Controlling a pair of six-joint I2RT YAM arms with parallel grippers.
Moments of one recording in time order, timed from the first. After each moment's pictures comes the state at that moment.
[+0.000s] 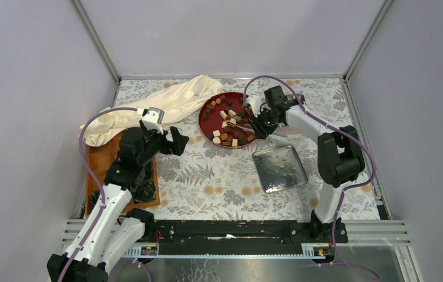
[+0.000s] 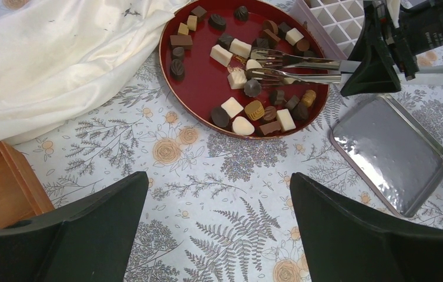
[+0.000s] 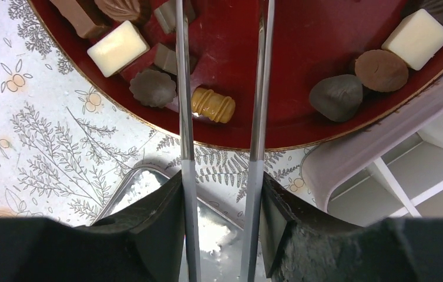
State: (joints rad) left arm -0.24 0.77 0.66 -0.18 0.25 -0.14; right arm 0.37 1.86 1.38 -0.61 -0.32 -0.48
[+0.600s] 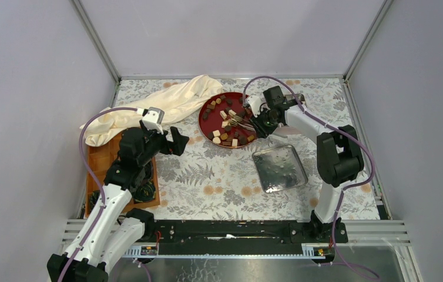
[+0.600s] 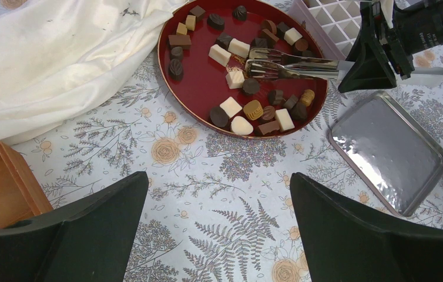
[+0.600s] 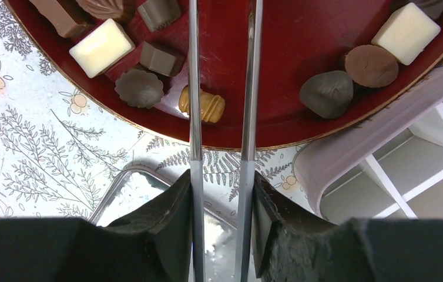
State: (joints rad) left arm -0.24 0.77 0.66 -0.18 0.25 -0.15; right arm 0.38 1.88 1.38 -0.60 -0.27 -0.47
